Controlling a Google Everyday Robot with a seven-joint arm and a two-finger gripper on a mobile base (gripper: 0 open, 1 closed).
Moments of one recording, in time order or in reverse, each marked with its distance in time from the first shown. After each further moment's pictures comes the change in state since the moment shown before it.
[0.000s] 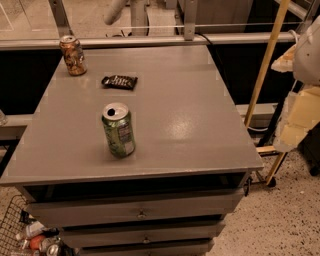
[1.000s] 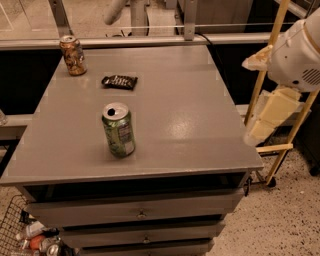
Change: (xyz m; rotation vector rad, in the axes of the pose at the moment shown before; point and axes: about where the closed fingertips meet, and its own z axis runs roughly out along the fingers) arm -0.048 -0.008 0.023 -0.011 -0.226 -0.070
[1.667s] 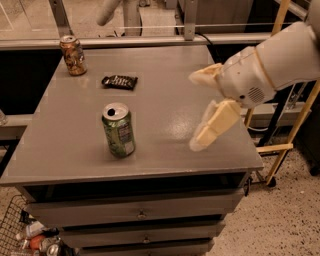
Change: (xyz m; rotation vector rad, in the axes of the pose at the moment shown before) arm -0.082 0.021 0.059 -0.161 -0.412 -0.014
